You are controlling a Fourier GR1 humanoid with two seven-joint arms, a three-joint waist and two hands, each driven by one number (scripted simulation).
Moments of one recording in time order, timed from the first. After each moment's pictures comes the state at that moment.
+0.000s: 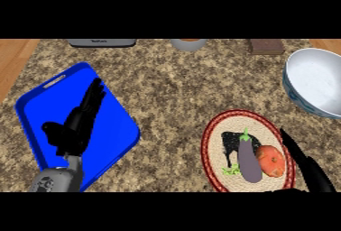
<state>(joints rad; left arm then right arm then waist) -0.13 0.12 -0.08 -1.56 0.01 0.09 0.09 0.21 -0.22 -0.10 -1.50 0.30 0.18 -0.13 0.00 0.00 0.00</state>
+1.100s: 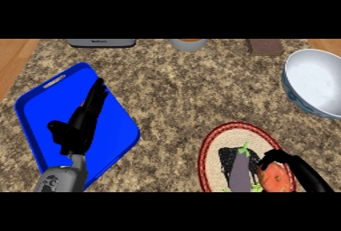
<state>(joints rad) -0.14 0.08 -0.06 -1.55 -0.03 0.08 0.09 0.14 -0.35 0.01 -1.34 0.47 0.27 -0.47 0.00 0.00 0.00</state>
